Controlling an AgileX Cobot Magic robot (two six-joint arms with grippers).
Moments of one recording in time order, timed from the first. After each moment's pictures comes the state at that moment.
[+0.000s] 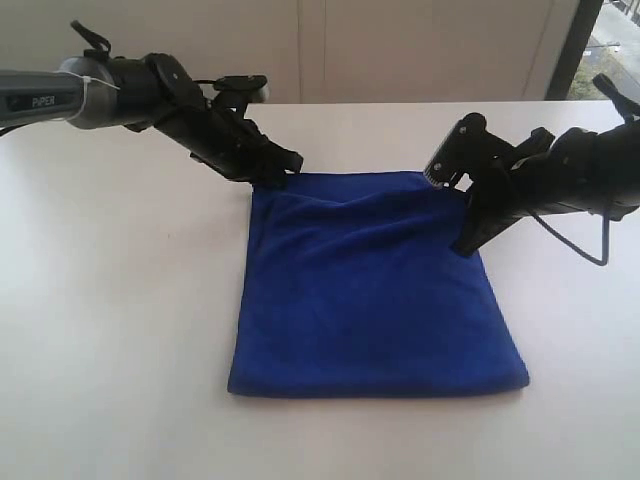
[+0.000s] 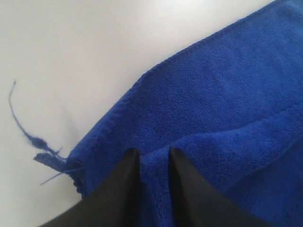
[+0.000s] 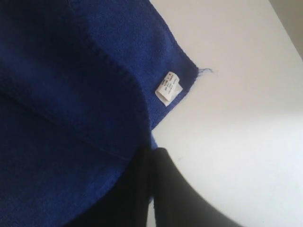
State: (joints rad) left arm -0.40 2.28 -1.80 -0.64 0.63 0.52; right arm 0.06 1.90 -0.99 0.43 -0.06 -1.20
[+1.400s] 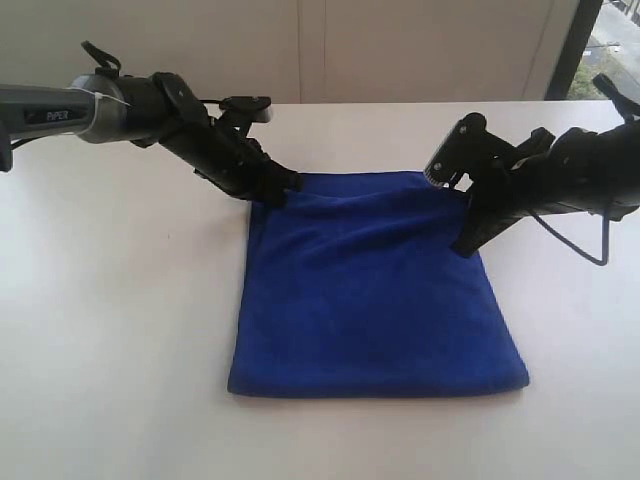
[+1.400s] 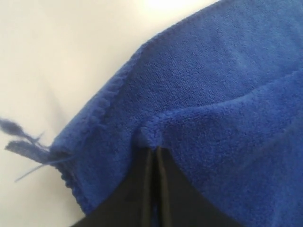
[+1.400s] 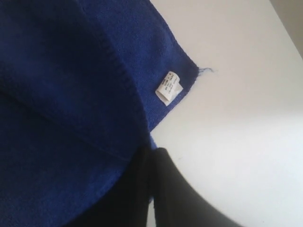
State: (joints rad) left arm -0.40 2.32 -1.80 -0.66 0.64 0.57; right arm 0.06 1.90 -0.99 0.43 -0.06 -1.20
